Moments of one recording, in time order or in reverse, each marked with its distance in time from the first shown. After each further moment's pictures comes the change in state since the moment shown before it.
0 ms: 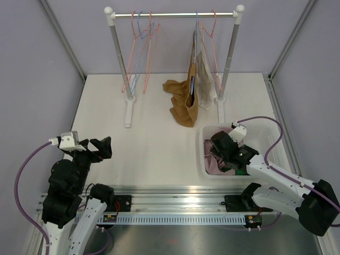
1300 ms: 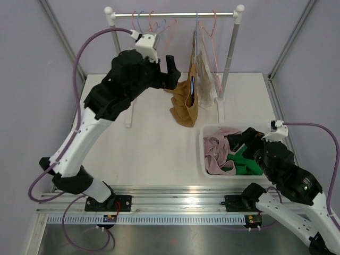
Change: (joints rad) left arm -0.479 1.277 1.223 -0.036 0.002 0.012; right arm 0.000 -0.560 0.365 -0.365 -0.086 -0.307
